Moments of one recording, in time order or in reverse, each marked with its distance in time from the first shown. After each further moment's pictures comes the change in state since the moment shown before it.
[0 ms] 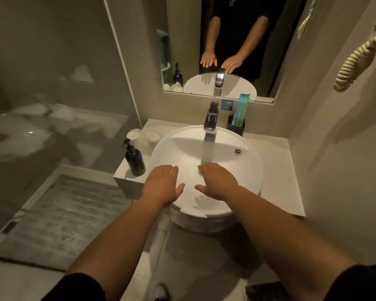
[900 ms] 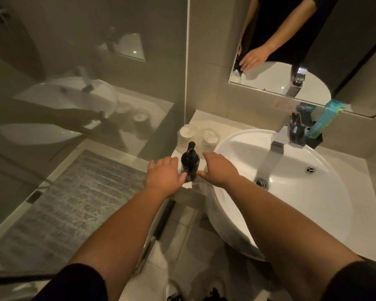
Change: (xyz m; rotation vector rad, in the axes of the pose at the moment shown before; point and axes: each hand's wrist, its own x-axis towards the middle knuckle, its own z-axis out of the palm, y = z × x) left_hand 0.036 -0.210 0.038 -0.090 -0.123 -0.264; right_hand 0.187 -0.154 0.042 0.146 -0.149 0.013
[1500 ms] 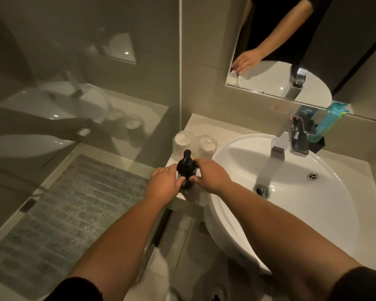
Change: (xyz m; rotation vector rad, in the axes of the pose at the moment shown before) left_hand 0.031 0.002 0.021 -0.282 0.027 0.005; right_hand 0.034 0.006 0.013 0.136 0.014 -0.060
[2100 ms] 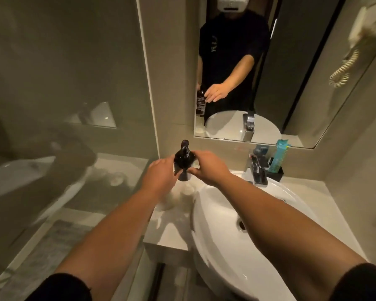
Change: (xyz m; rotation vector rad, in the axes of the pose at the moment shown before) left_hand 0.074 0.087 -0.130 -0.038 0.225 0.270; right_hand 0.007 -0.017 -0.153 -0.047 0.371 -0.005
